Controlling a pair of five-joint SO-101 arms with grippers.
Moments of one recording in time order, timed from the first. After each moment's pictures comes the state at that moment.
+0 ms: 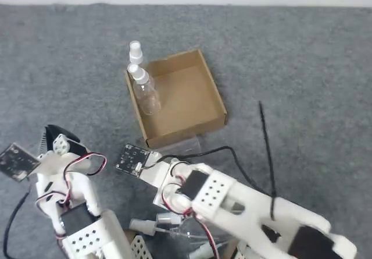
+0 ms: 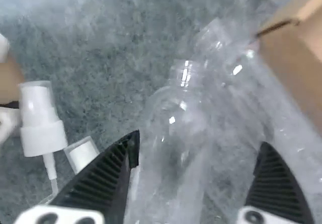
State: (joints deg) left arm -34.4 -99.3 94.4 37.1 28.4; right arm -62.2 -22.2 52.7 46.9 9.0
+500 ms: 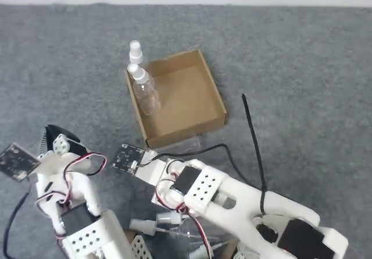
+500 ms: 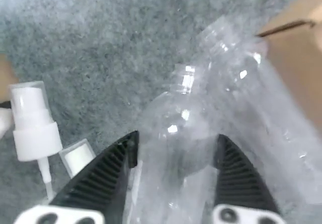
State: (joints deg) left arm -34.4 -99.3 94.4 37.1 28.4; right arm -62.1 -18.1 48.4 48.4 11.9
